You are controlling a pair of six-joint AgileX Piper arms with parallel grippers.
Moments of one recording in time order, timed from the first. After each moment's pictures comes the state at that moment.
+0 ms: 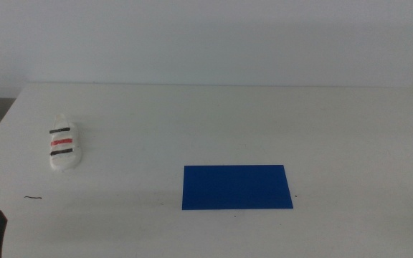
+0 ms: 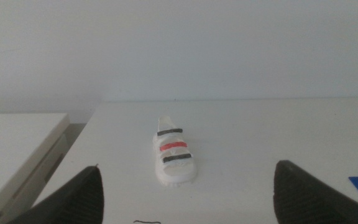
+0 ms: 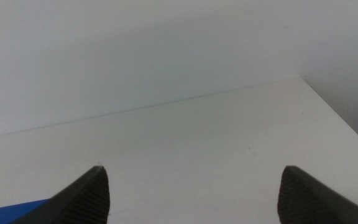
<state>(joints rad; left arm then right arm) -0.02 0.00 0.00 0.03 0.17 -0.05 0.03 0.00 0.00 -0.04 0.19 0.25</state>
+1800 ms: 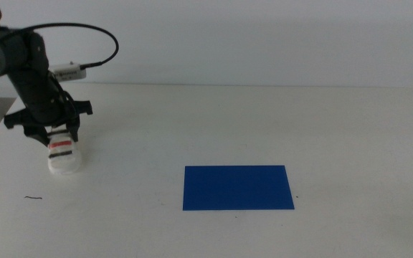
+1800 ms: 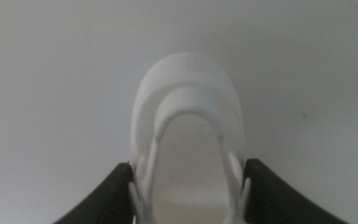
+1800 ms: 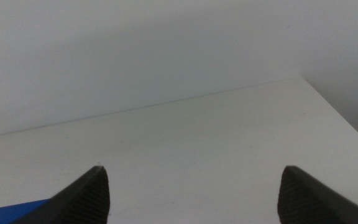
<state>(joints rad) 0.02 2.14 -1.67 0.01 1.02 -0.26 0.03 0.00 0.00 -0.04 0.19 0.25</state>
